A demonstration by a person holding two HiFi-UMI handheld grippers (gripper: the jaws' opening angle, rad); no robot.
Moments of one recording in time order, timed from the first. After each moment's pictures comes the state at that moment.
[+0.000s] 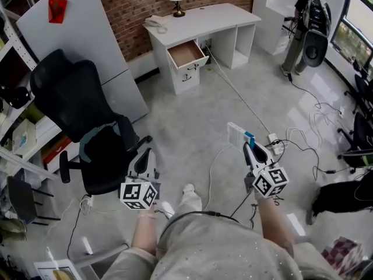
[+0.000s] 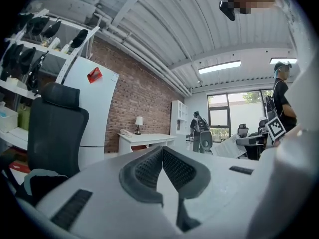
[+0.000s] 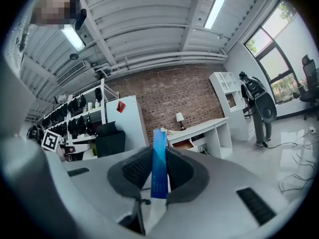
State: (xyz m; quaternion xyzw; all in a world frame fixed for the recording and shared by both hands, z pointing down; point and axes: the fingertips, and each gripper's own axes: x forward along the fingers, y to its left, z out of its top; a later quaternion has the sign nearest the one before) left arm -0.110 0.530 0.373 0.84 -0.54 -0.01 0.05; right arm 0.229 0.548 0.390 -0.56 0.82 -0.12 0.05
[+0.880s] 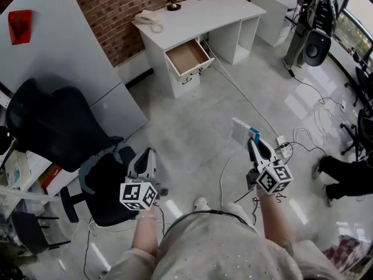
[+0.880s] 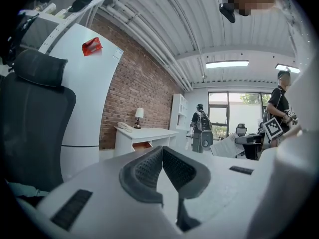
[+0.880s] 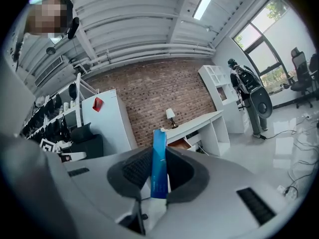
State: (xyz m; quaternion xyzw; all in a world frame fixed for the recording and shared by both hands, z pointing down) left arm -0.172 0.298 0.407 0.86 -0.50 0.01 0.09; right arm 0.181 0.338 0.414 -0.60 0.78 -0.17 0.07
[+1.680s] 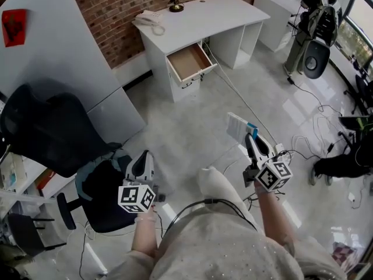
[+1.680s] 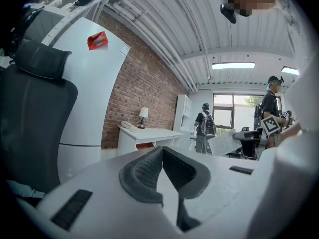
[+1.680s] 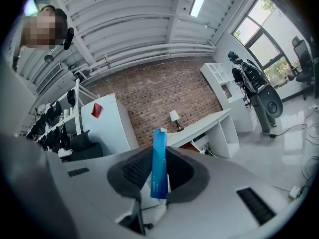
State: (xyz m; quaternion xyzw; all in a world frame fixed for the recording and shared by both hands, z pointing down) left arm -0.185 0.248 0.417 0.85 -0.52 0.00 0.11; right arm 0.166 0.261 0.394 -0.58 0.79 -0.17 0.10
